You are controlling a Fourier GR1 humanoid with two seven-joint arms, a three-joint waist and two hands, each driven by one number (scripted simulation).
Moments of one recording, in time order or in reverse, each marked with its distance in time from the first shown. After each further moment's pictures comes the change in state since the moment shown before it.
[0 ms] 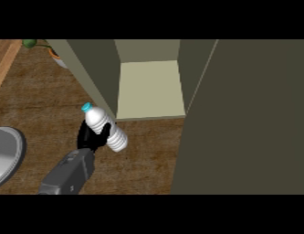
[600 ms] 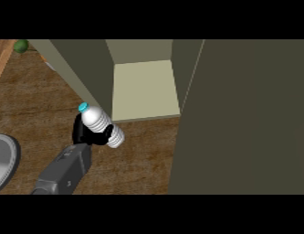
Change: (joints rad) left arm -0.028 0.023 0.037 0.000 -0.031 0.201 -0.090; right arm -0.071 0.005 -0.041 0.106 0.043 -0.031 -0.058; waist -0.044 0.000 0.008
